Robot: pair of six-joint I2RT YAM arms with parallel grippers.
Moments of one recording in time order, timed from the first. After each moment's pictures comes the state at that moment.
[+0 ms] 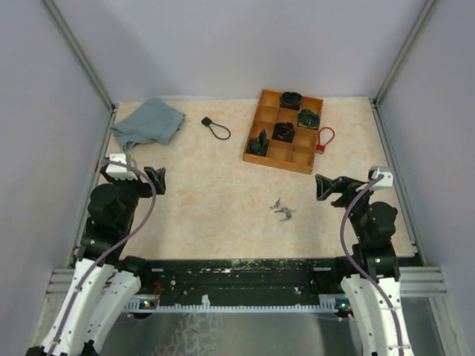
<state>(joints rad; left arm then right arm) -0.27 0.46 0.61 -0.21 -0.16 -0.15 0.07 0.25 0.50 -0.26 -0.09 0.39</state>
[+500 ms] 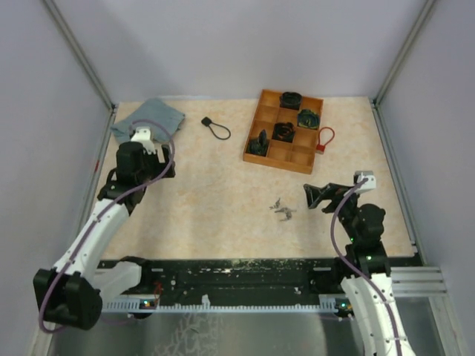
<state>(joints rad) -0.21 0.99 0.78 -0.25 -0.13 -0.16 0.09 0.25 0.31 -0.13 -0.21 0.40</state>
